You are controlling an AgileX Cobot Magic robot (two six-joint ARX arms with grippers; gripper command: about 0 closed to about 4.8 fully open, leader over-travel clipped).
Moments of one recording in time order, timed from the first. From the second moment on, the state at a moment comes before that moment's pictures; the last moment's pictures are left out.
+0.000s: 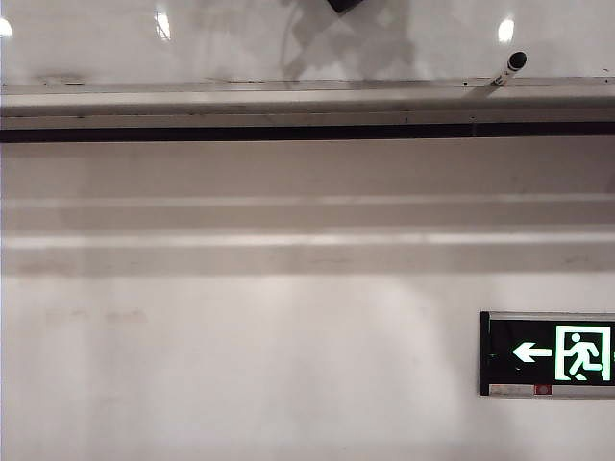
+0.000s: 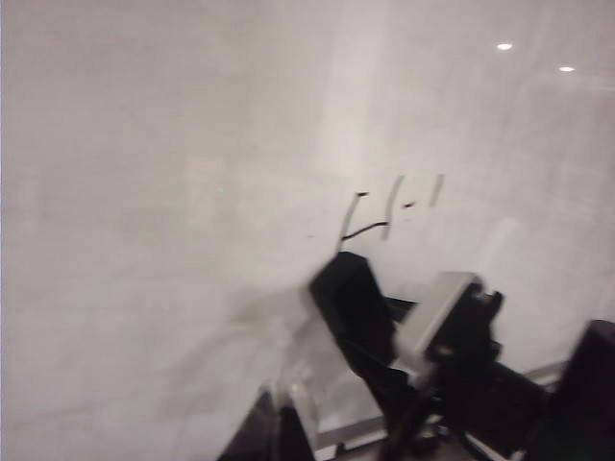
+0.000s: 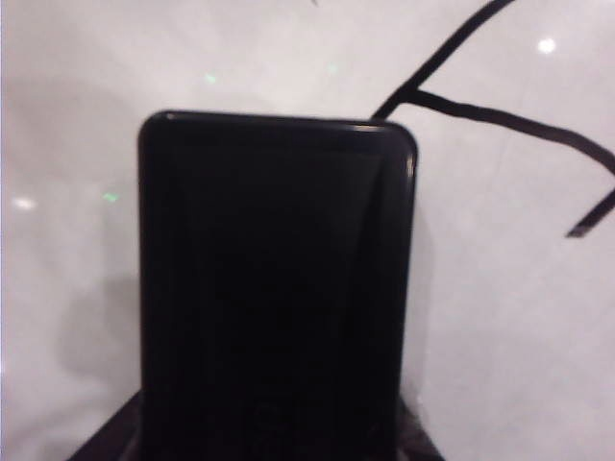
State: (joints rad) left arm -0.27 0.87 1.30 -0.18 0.26 -0.11; right arm 0.60 1.68 1.53 0.37 0.31 -0.65
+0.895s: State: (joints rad) left arm -0.27 0.86 1.30 -0.18 0.27 -0.11; right arm 0.52 1.66 1.81 0.38 0.56 -0.73
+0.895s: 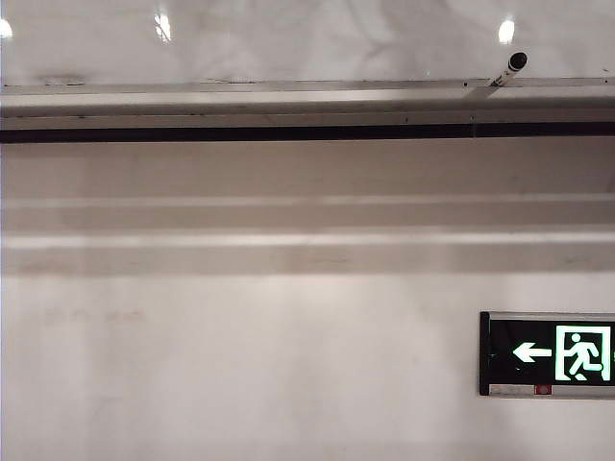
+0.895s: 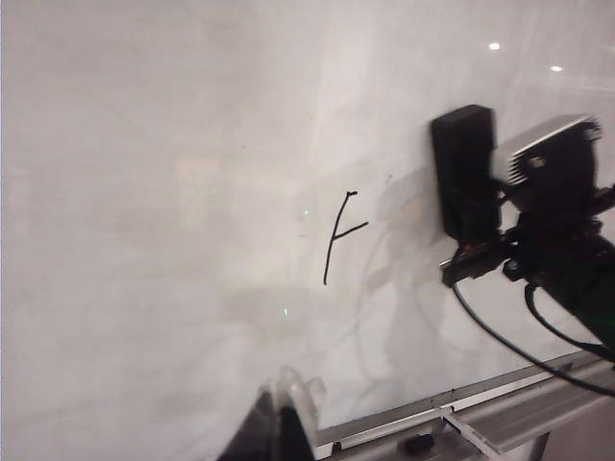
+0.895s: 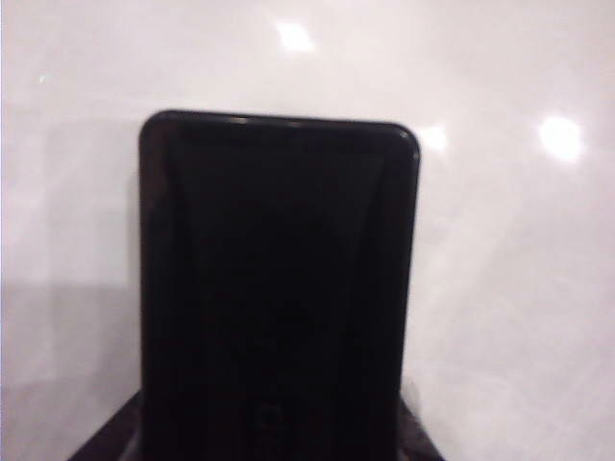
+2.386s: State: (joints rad) left arm -0.27 0.86 1.30 -0.19 0.27 -0.11; right arm 0.65 1.82 1.82 0.03 0.15 -0.57
